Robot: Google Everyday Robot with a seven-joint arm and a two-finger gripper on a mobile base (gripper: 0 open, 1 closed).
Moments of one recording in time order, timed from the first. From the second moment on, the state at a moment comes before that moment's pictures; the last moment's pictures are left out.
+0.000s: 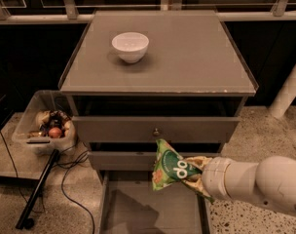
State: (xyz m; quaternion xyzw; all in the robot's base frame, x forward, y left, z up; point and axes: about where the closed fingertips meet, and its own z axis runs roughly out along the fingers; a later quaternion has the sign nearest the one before) arm 0.420 -0.127 0.684 -0.53 0.75 0.09 0.39
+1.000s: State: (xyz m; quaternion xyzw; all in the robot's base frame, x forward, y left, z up) arm 0.426 -0.103 0.619 -0.54 0.75 0.12 0.37
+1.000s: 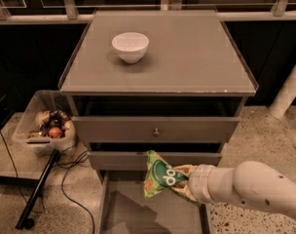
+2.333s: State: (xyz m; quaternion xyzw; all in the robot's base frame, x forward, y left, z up) arm 0.442 -0.090 0.445 -0.54 0.73 0.20 0.37
